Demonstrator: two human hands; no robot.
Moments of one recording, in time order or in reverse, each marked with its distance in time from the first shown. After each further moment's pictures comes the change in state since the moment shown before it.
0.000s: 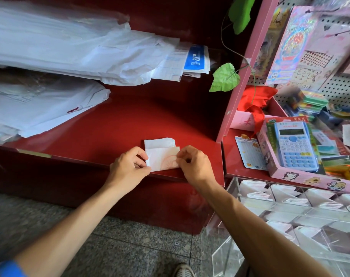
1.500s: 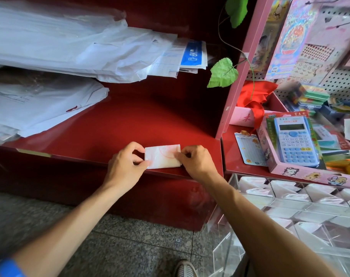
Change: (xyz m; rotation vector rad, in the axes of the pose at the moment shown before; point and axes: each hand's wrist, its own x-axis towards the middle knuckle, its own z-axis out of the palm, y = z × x) left_hand -0.005 0.010 0.000 0.104 0.087 0.045; right_hand 0.013 0.009 -0.006 -0.068 -0.046 -0.033
